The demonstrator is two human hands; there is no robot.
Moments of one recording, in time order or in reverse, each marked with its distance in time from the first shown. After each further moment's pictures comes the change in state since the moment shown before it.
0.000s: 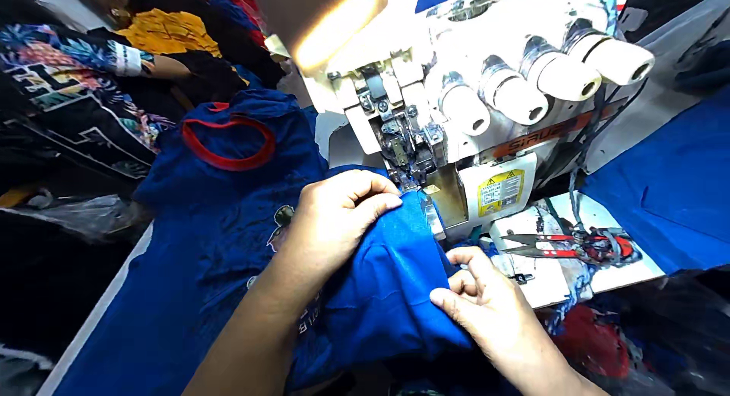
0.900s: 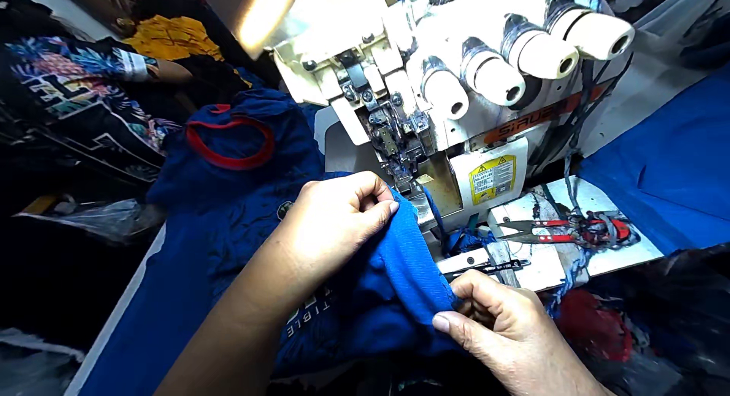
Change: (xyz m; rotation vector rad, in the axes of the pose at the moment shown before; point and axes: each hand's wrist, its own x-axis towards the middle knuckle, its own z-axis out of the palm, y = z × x) left_hand 0.002 0.043 -0.013 0.324 -0.247 -0.324; right_hand -0.024 -0.008 -0.011 0.013 -0.064 -0.193
